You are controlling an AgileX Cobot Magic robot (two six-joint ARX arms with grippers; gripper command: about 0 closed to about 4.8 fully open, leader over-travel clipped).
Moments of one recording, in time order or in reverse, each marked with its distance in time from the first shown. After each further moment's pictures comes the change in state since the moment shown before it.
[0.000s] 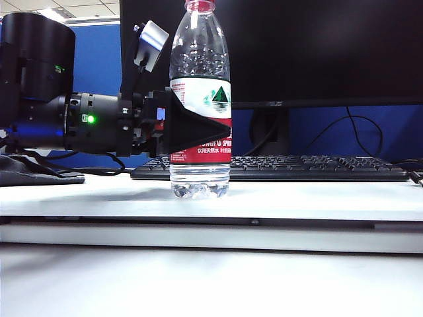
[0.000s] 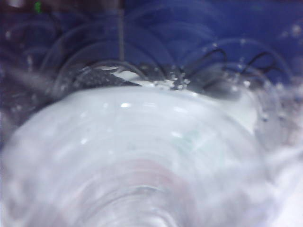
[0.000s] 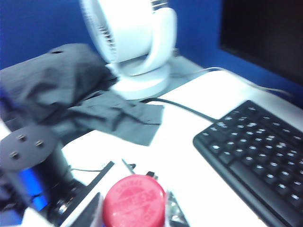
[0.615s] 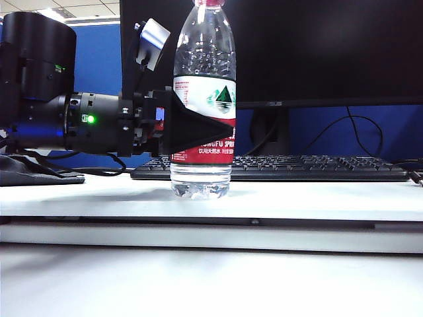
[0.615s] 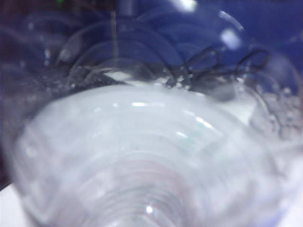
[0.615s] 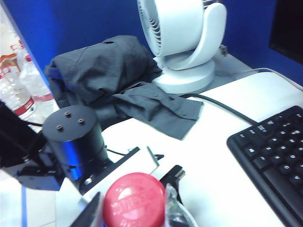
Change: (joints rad) left arm -0.004 0.000 -0.001 0.001 0.013 0.008; right arm -0.156 -0.001 0.007 -0.061 -0.386 -0.111
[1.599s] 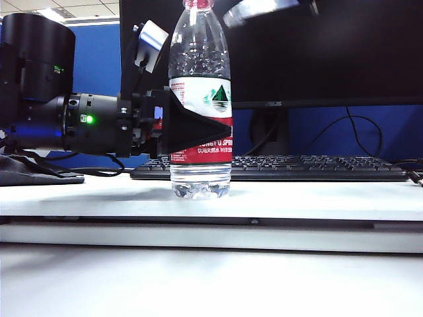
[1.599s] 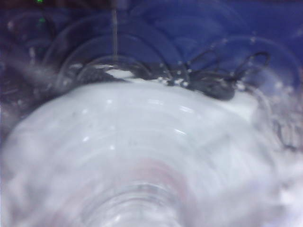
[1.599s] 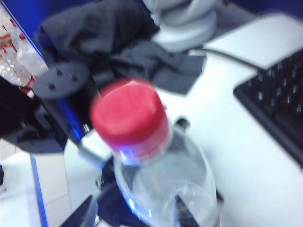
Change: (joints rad) left arm 0.003 0.000 0.000 -0.005 0.002 -0.016; right arm 0.001 -0.023 -0.027 -0.097 0.034 0.067
